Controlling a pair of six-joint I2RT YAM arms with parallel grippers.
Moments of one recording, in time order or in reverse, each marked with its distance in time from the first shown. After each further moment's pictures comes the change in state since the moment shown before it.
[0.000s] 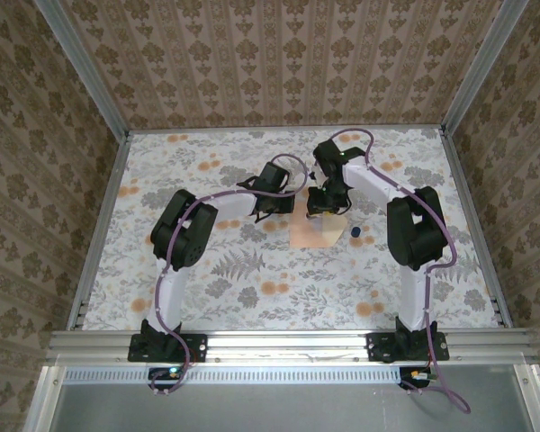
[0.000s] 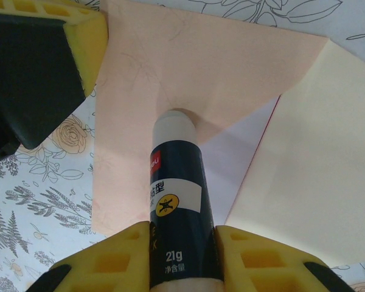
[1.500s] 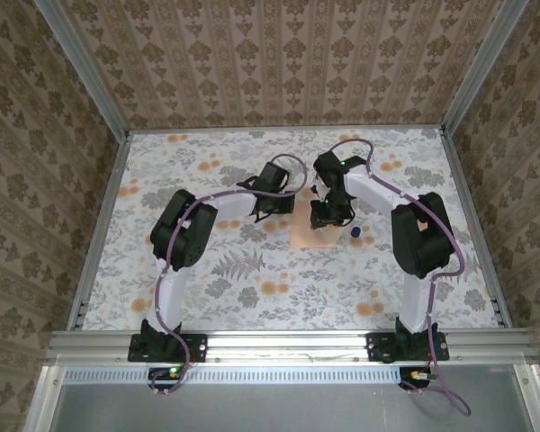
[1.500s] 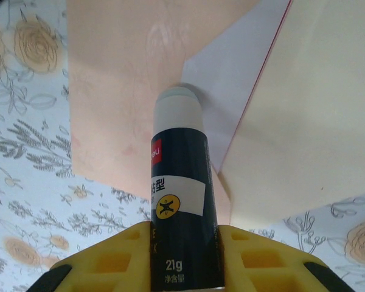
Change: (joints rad) left arm 0.000 -0.002 0.000 -0.007 0.004 0.000; right arm 0.038 -0.087 -0.130 -0.052 -0.002 -0.014
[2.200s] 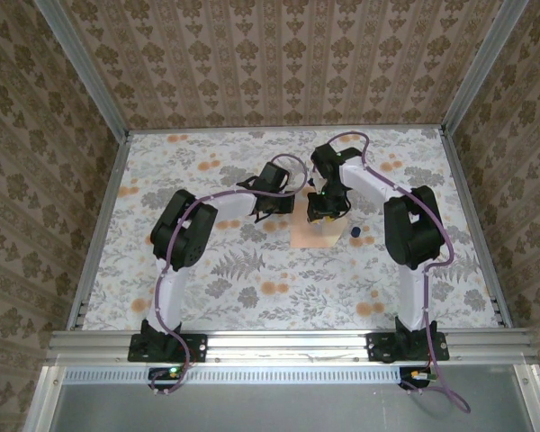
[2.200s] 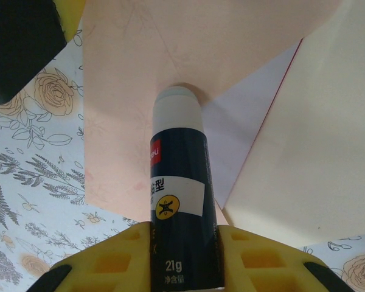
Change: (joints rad) left arm 0.000 0.000 0.000 -0.001 0.000 0.000; right arm -0.023 0.109 0.153 -0.045 -0.011 -0.008
